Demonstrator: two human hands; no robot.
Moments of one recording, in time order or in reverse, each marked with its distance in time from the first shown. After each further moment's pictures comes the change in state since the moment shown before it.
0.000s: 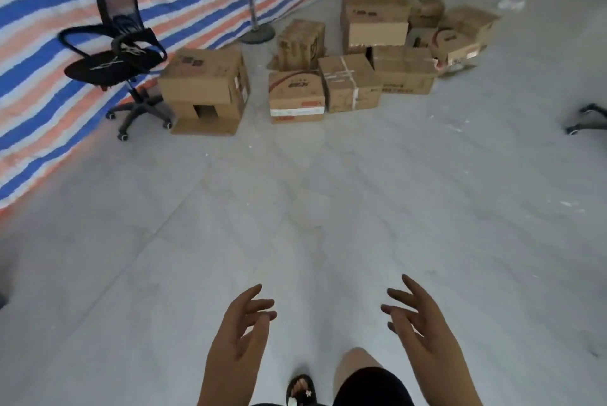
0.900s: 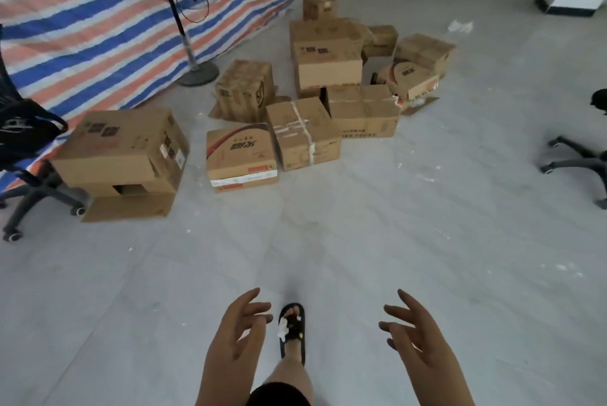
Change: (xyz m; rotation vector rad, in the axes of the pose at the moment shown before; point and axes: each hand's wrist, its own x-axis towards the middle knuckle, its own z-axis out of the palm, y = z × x) left_hand 0.454 0.100 0.254 0.060 -0.139 0.008; right_hand 0.482 -0.073 -0.061 -0.020 0.147 0.115
